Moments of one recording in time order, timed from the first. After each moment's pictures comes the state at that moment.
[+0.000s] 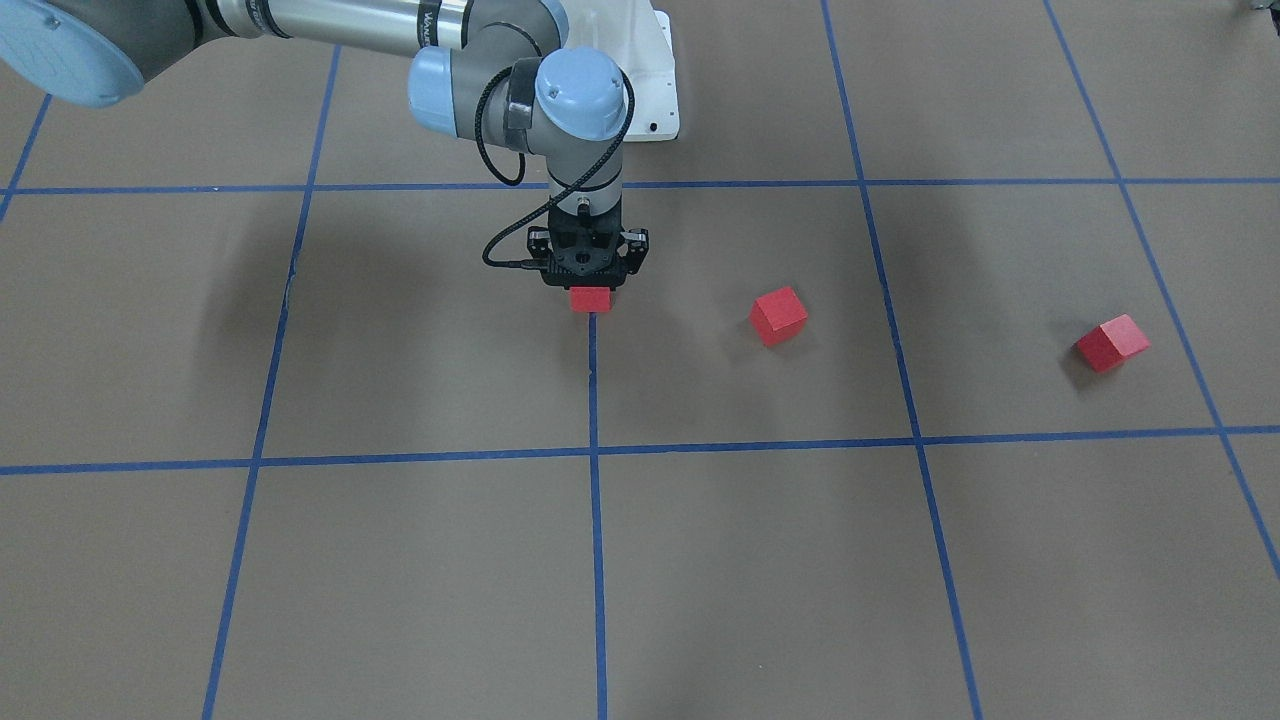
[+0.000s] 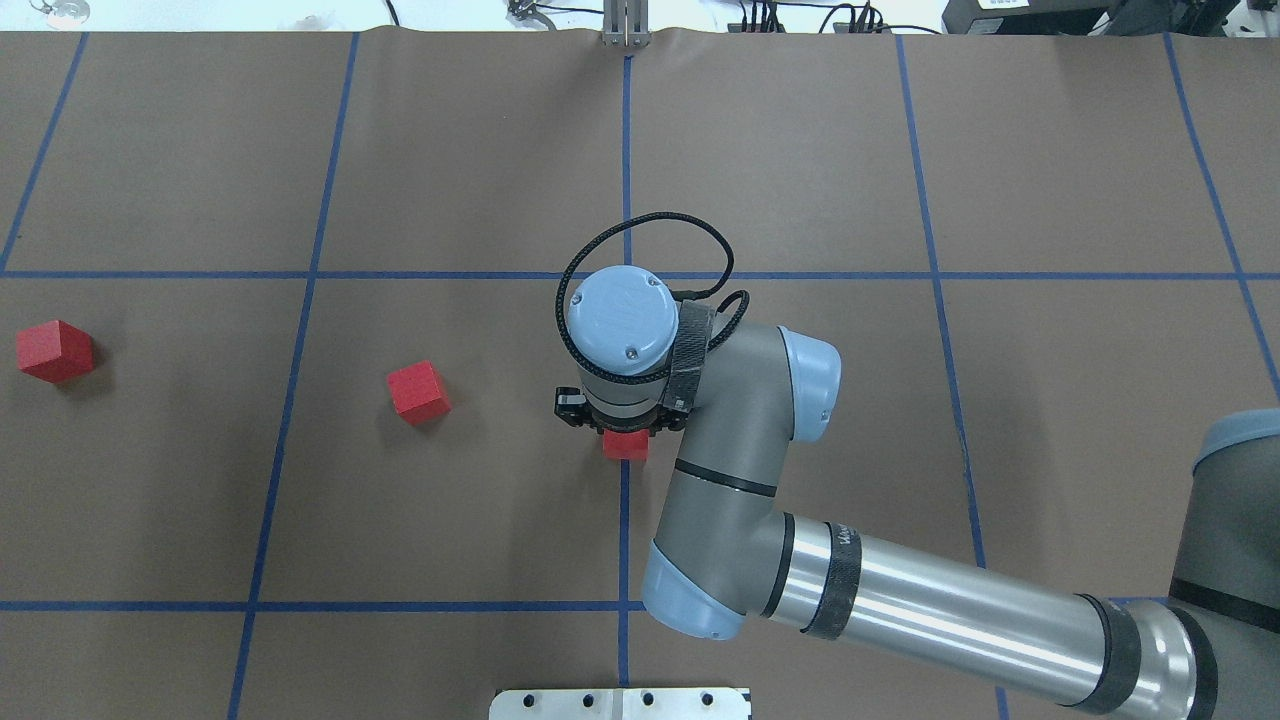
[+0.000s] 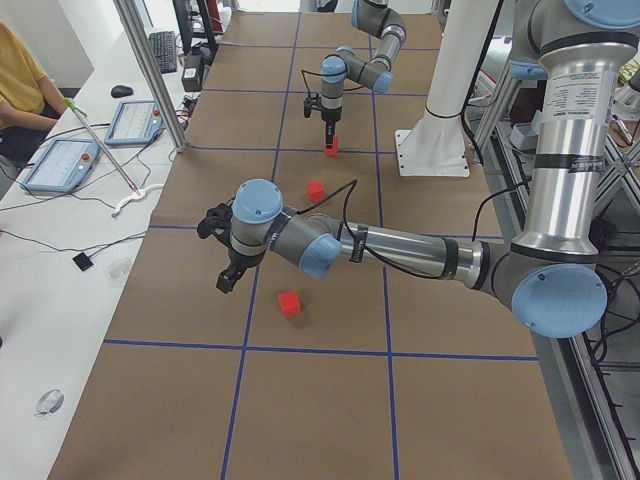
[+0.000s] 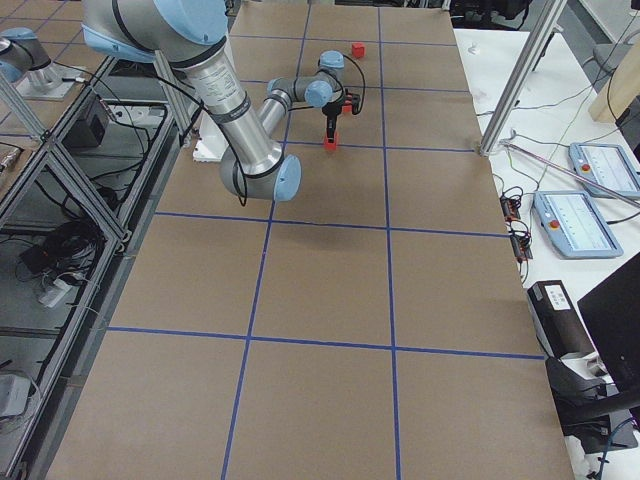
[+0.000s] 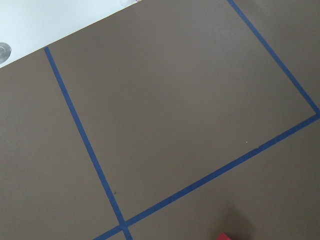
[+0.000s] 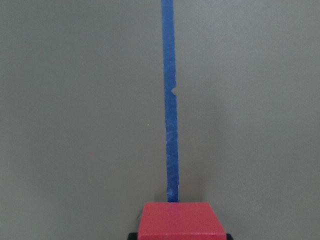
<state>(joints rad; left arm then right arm) -1.49 -1.62 -1.67 -1.97 -2.36 0.06 0.42 -0.75 1.51 -1.59 1.83 1.32</state>
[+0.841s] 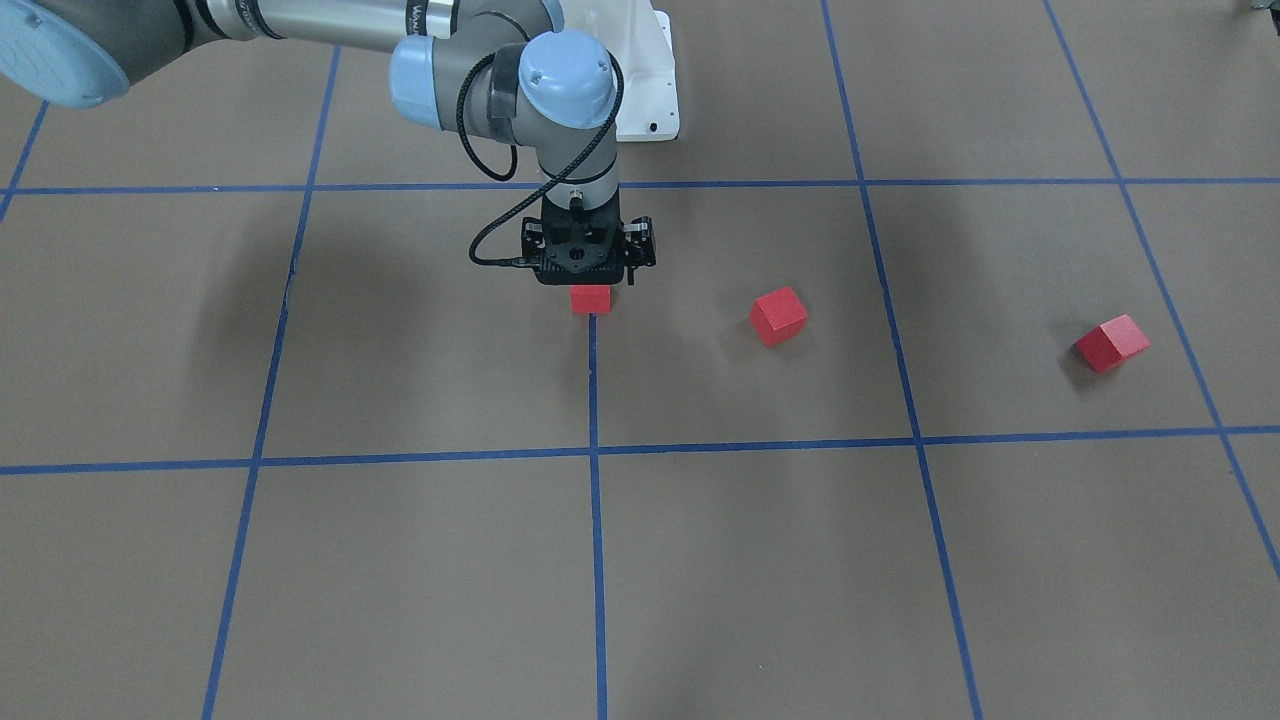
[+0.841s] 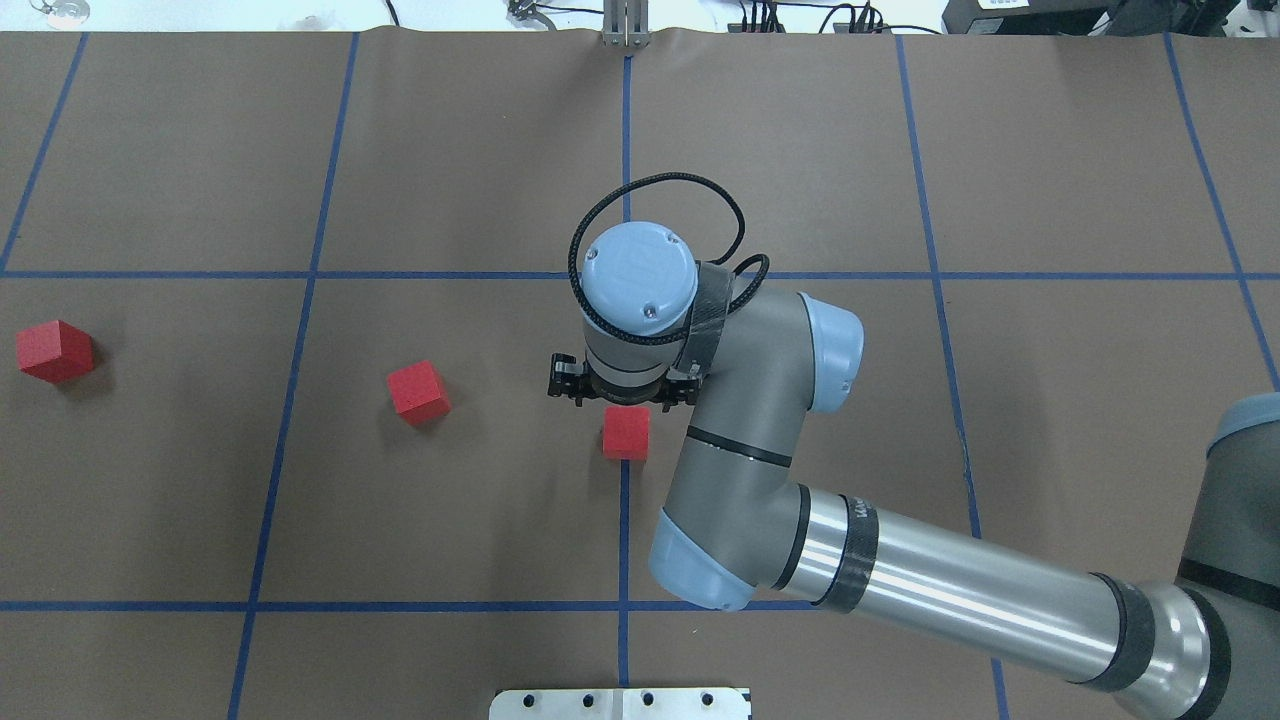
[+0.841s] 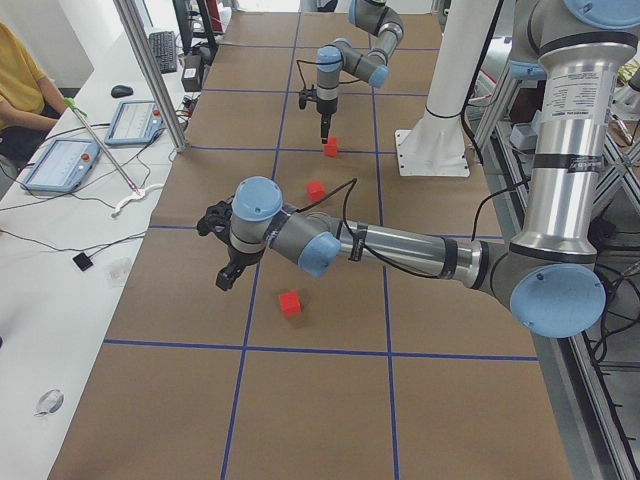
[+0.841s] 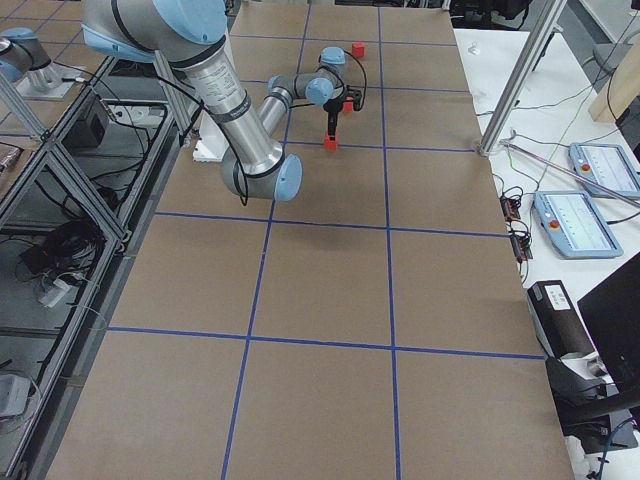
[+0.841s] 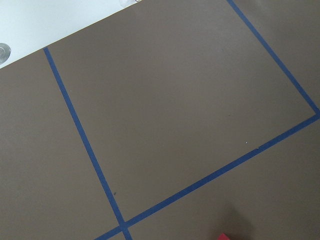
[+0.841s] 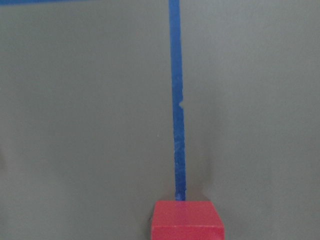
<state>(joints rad) -1.48 -1.63 -1.68 -1.97 -2.36 0.06 0.49 -0.75 1.57 -1.60 1.90 1.30</state>
